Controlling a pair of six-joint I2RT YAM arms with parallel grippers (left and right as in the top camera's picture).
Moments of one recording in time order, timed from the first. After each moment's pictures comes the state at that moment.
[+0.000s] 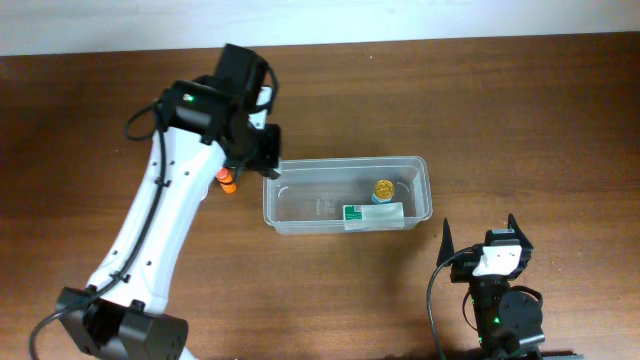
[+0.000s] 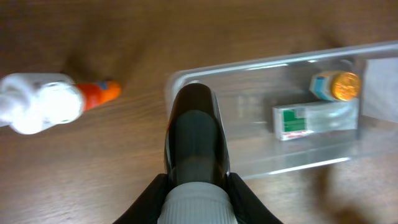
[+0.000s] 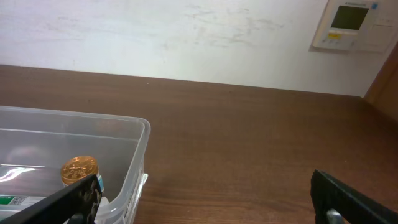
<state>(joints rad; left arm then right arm) -0.36 1.76 1.85 -1.36 0.05 -0.24 0.18 0.01 0.05 -0.16 0.21 -0.08</state>
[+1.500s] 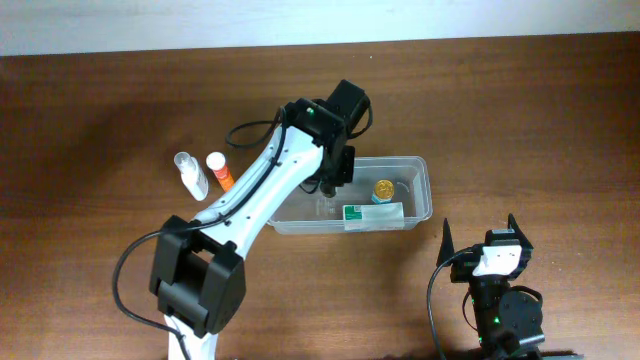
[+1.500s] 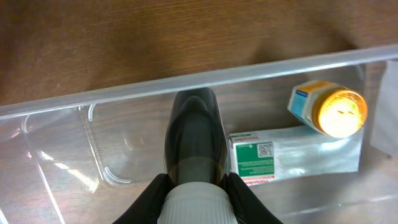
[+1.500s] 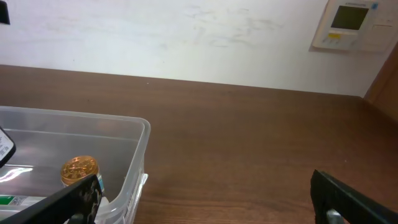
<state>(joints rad) -0.62 2.05 1.85 -1.18 -0.04 -0.48 0.18 0.01 0.05 -0.16 0.21 -0.08</state>
